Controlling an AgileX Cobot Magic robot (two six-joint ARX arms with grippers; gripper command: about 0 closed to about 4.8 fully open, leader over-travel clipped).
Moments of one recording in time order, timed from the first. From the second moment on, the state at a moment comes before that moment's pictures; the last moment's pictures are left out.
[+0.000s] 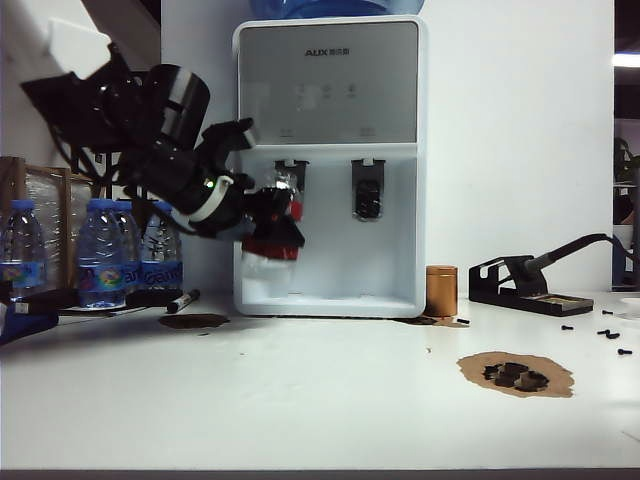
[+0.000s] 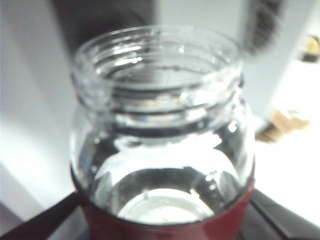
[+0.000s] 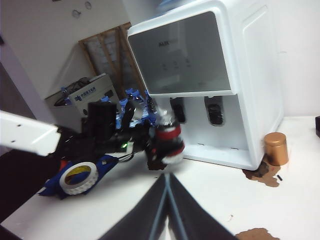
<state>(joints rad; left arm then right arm) -0.36 2.02 1.25 0.35 0.30 0.18 0.05 0.23 0.67 -0.52 -0.50 0.26</state>
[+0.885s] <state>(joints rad) -0.63 1.78 0.61 0.73 0.25 0.18 0.05 0.12 0.31 -0.33 -0.54 0.34</state>
